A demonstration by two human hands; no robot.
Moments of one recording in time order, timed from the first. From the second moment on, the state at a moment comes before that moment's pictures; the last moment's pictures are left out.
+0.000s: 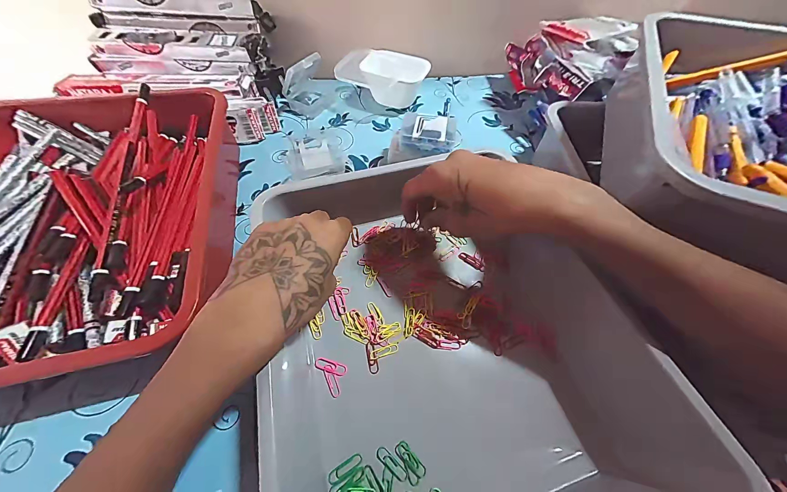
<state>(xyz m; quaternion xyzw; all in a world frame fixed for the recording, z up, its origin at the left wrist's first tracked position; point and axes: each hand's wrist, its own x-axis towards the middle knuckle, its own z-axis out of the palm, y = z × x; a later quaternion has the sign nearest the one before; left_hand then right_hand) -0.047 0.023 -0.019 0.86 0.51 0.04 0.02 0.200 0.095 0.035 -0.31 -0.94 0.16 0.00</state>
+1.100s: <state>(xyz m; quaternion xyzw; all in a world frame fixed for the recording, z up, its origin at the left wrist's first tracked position) -0.038 0.036 -0.015 0.90 0.41 0.14 0.04 0.176 0.087 0.026 -0.44 -0.89 0.11 -0.08</state>
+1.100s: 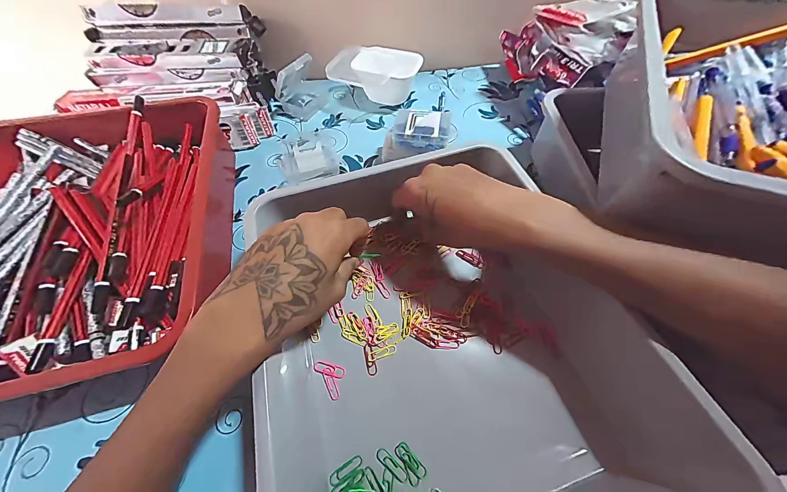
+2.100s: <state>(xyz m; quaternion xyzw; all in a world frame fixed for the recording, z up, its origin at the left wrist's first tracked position) -0.035 0.033 -0.013 0.88 0.47 0.08 0.03 0.204 0.092 0.041 -0.36 -0.92 0.15 -0.03</state>
